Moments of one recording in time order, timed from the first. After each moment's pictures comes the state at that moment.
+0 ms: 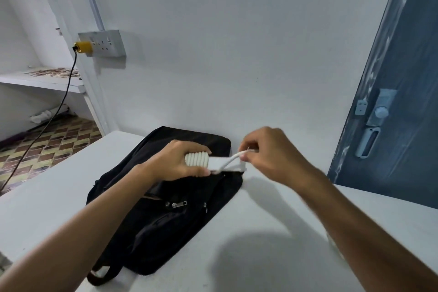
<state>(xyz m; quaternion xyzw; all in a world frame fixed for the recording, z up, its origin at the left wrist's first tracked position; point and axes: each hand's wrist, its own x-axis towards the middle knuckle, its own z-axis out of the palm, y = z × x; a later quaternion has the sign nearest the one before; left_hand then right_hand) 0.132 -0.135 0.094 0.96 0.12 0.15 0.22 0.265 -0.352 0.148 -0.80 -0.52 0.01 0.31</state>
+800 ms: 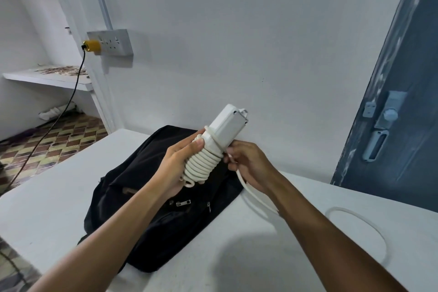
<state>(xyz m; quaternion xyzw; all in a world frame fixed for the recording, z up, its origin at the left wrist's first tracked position) 0.123 -0.189 0.094 0.62 0.12 0.28 0.72 0.274 -0.287 0.084 -0.47 -0.39 0.42 0.67</state>
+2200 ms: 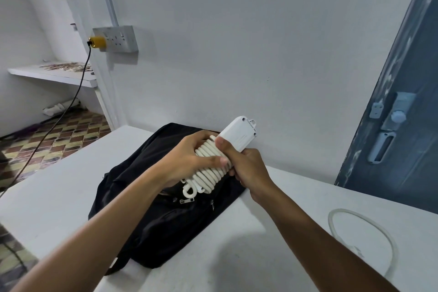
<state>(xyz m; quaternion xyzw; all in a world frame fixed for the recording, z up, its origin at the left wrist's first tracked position) 0.120 -0.191 0.119 0.79 0.16 0.20 0.55 0.236 -0.299 0.097 -0.63 -0.31 0.32 0.63</state>
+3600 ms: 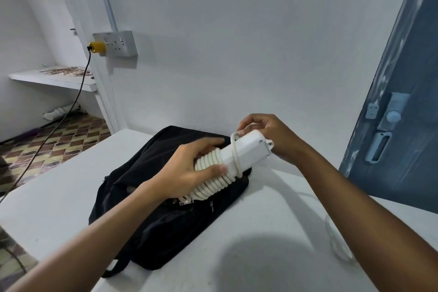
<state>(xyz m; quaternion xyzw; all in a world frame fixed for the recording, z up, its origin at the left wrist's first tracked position) 0.107 -0.202 0.113 0.90 0.10 0.25 0.35 0.311 -0.311 0.143 -0.60 -0.50 0.30 0.56</state>
